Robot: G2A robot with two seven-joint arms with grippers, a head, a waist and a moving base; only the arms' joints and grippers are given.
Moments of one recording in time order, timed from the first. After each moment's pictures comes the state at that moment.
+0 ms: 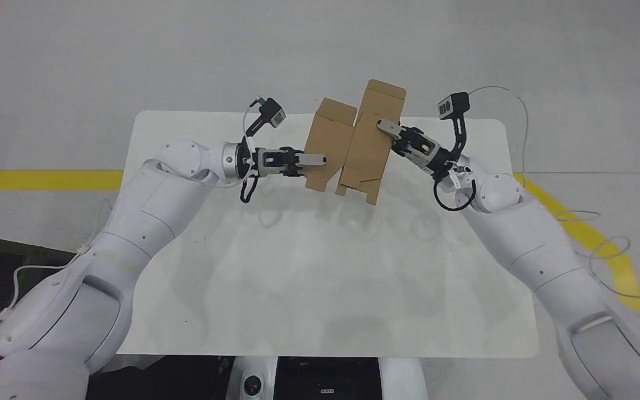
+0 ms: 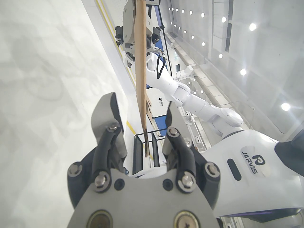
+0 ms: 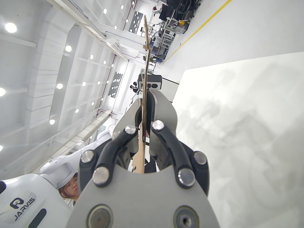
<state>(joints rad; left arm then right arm) 0.43 -1.13 -0.61 -0.86 -0.82 -0.60 -1.22 -0.57 -1.07 0.68 -0.99 0.72 -0.69 0.63</state>
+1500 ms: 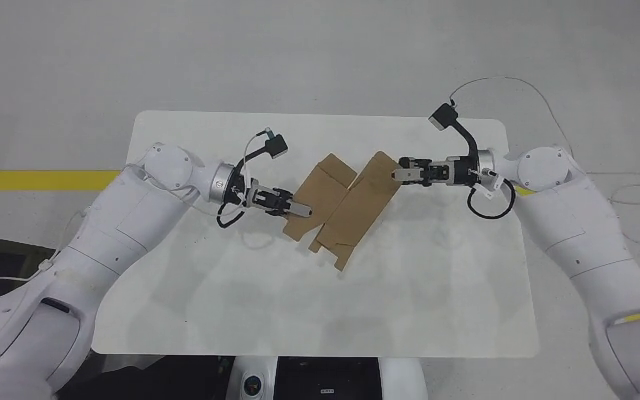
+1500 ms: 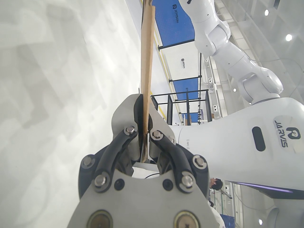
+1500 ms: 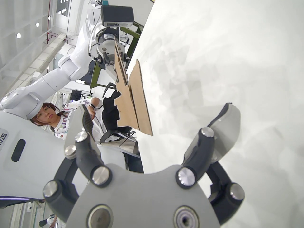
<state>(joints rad) 0.48 -0.95 -0.59 -1.17 -0.62 -0.50 -1.32 -0.50 -0.96 0.76 -1.03 0.52 -0.62 1.20</state>
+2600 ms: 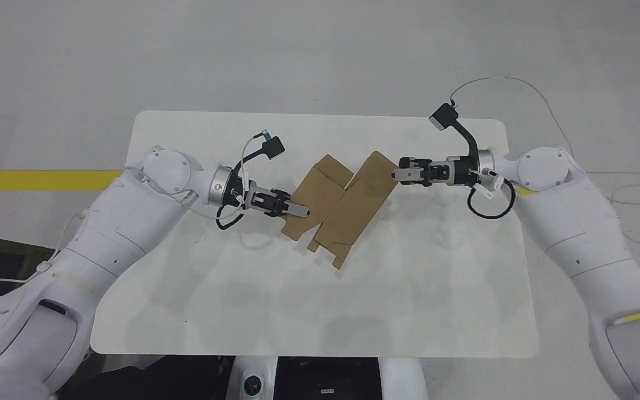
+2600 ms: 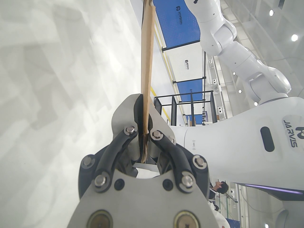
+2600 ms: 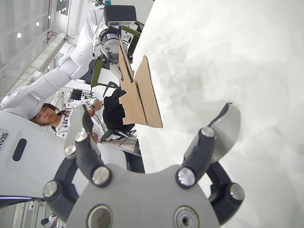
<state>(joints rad) 0.49 -0.94 -0.58 -1.17 -0.60 -0.53 -1.28 -0.50 -0.96 0.76 -1.03 0.51 -0.62 1.20</state>
